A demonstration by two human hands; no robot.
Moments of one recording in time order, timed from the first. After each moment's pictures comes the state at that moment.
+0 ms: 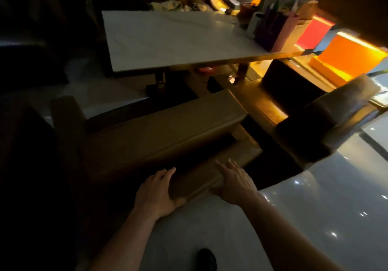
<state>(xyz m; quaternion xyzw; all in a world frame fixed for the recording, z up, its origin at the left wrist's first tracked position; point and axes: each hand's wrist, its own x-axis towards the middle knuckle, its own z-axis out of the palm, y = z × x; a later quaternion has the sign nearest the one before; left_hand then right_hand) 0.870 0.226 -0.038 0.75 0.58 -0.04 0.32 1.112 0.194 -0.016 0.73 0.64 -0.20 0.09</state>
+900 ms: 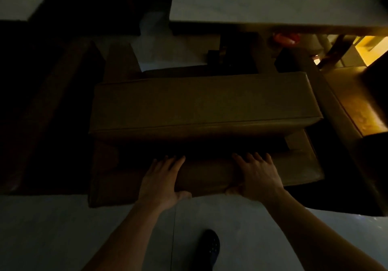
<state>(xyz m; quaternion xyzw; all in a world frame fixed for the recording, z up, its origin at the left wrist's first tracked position) 0.904 0.195 -0.126 0.69 0.69 -0.07 0.22 1.171 0.270 -0.120 0.53 0.81 -0.14 0.21</state>
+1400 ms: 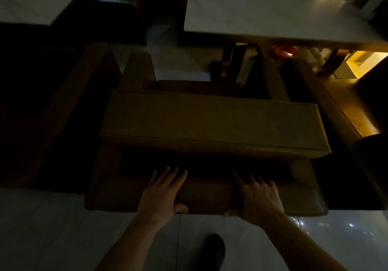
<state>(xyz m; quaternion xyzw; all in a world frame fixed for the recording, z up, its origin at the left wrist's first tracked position) 0.850 0.117 -0.134 0.72 0.66 -0.04 0.20 1.120 0.174 -0.122 0.56 0.78 -0.16 0.24</state>
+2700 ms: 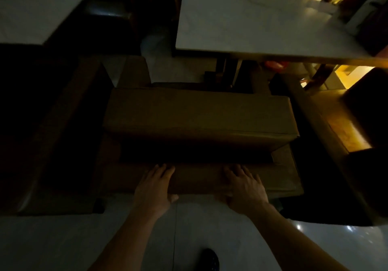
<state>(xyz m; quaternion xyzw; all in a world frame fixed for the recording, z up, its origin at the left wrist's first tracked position) 0.847 0.193 -0.099 0.66 0.72 -0.02 0.20 1.105 0.245 -0.092 0.60 0.76 -0.21 0.16</state>
